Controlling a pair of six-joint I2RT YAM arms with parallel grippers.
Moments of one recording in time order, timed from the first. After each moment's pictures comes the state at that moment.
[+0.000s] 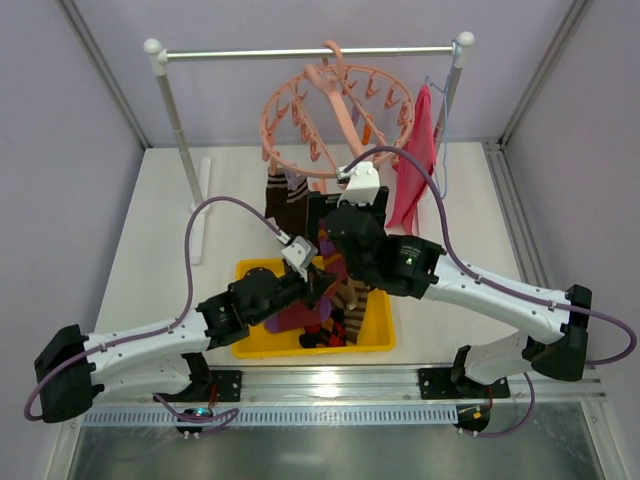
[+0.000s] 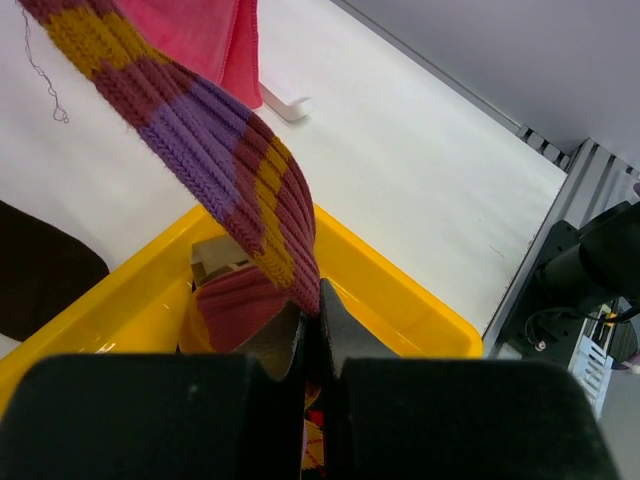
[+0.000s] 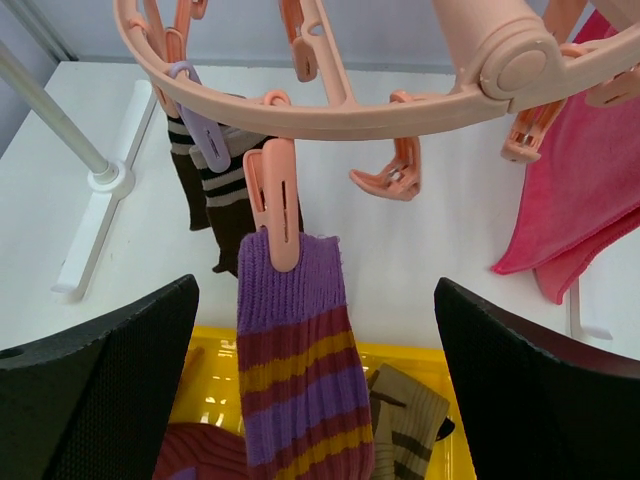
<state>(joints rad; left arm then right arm) -1.08 1.00 0.56 0.31 -0.14 -0.27 1.14 1.37 1.40 -0.42 0.93 0.44</state>
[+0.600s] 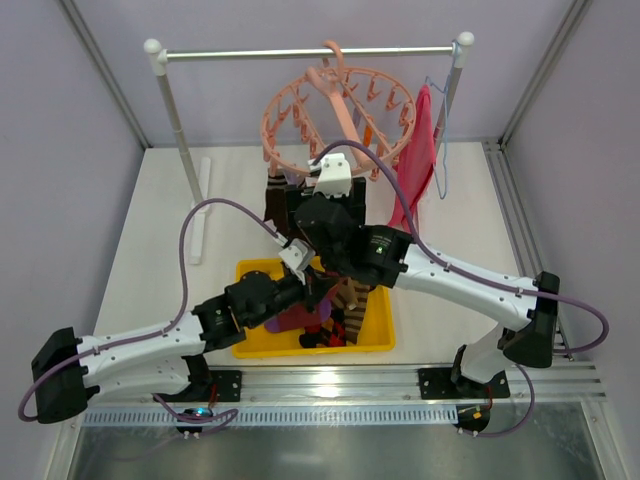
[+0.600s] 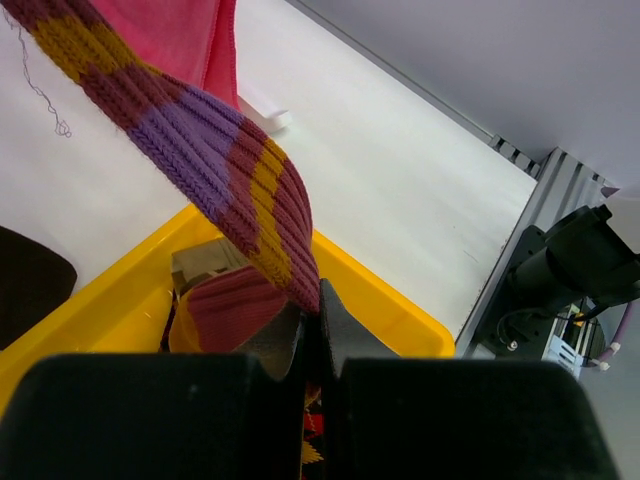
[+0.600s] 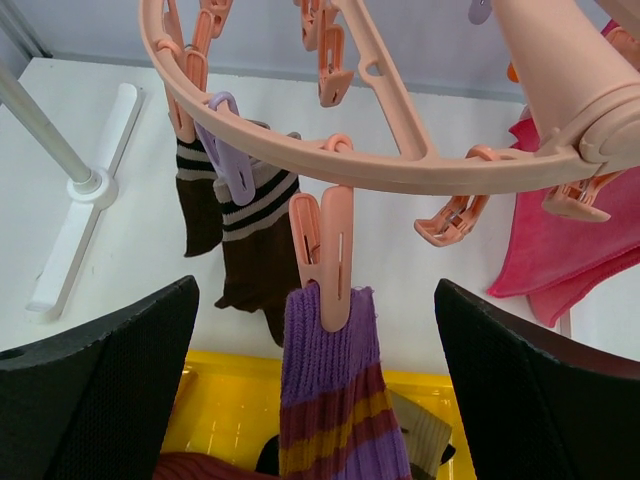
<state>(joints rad) -1.11 0.97 0.56 0.30 -0.15 -0.29 1.15 1.53 1.55 -0.43 0.98 0.37</state>
